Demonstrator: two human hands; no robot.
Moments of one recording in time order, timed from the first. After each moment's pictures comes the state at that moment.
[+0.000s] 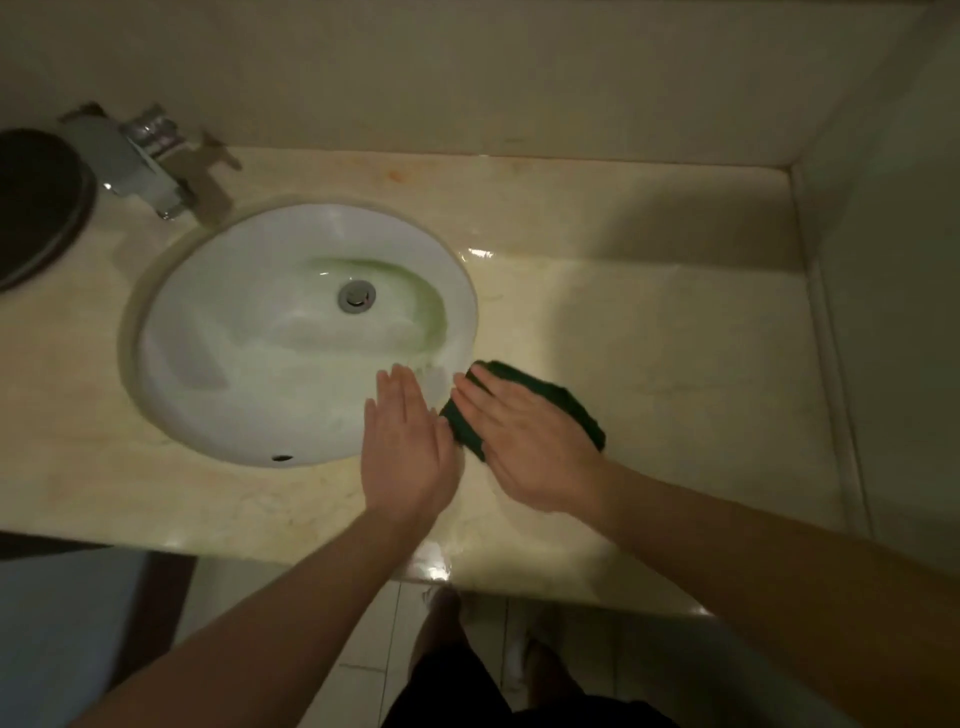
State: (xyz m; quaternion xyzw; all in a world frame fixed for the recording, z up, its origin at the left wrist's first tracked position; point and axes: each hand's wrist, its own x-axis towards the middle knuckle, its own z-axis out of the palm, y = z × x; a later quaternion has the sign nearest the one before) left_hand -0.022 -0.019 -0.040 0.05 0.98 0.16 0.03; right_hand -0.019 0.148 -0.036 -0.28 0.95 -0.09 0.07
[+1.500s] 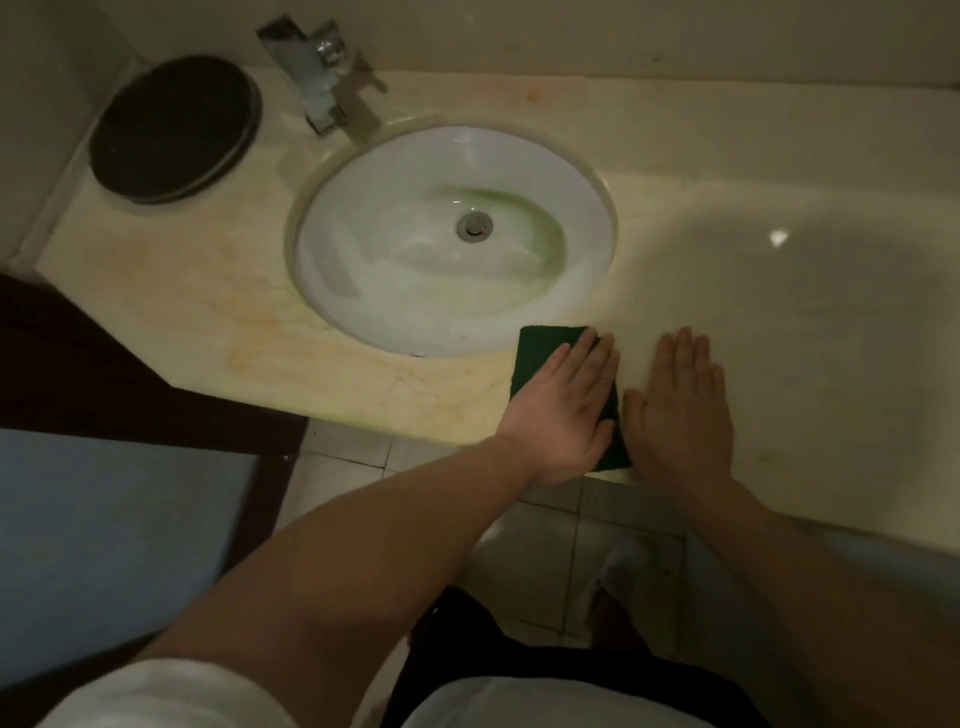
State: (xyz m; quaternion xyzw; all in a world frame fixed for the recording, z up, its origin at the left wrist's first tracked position) left_hand 0.024 -0.057 -0.031 0.38 0.92 -0.02 0.12; right_hand 0.064 0.092 -0.048 0.11 0.99 -0.09 0.06
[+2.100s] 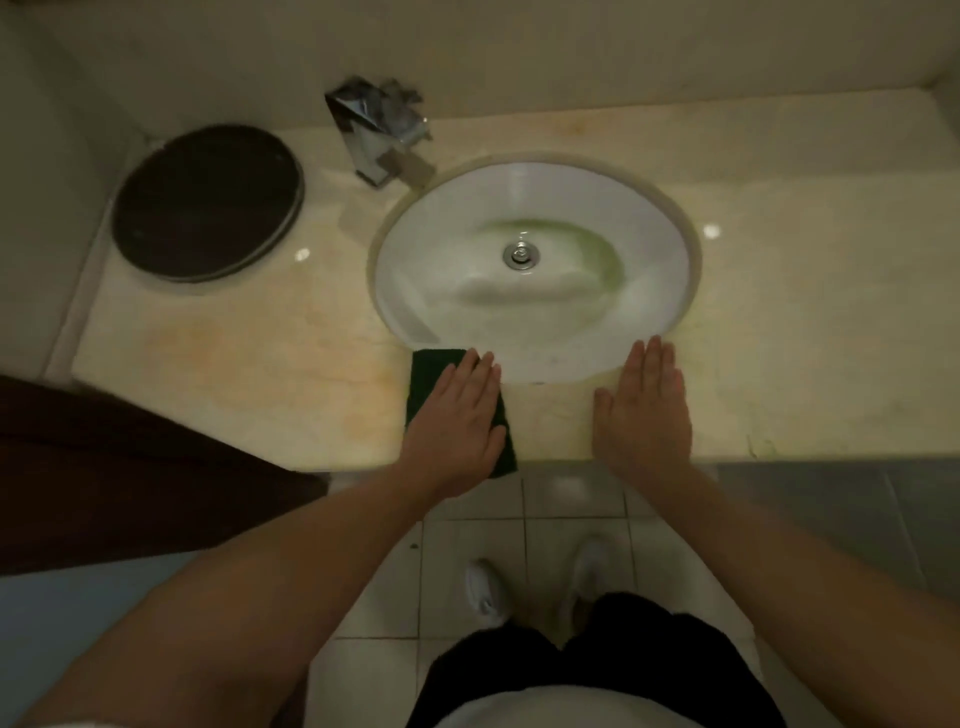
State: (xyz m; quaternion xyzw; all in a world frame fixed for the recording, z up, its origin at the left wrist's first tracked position) left_hand -0.042 -0.329 -0.028 0.37 0.92 -0.02 0.12; right_hand 0.030 -0.112 -0.050 0.23 0.97 -0.10 0.04
